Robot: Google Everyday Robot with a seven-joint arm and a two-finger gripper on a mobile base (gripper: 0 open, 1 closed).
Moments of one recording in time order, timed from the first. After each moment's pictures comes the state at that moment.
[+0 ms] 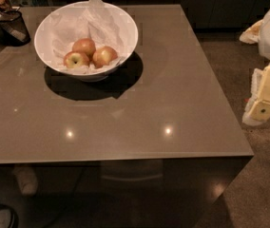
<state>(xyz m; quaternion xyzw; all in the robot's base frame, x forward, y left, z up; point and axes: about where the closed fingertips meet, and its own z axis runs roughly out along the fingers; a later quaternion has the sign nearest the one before) 0.438 -0.217 0.976 -0.60 0.78 -0.03 0.16</state>
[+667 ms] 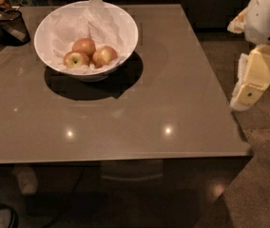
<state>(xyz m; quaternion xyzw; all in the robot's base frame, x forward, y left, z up) 0.456 -0.199 0.989 -0.61 0.77 -0.03 0.16</state>
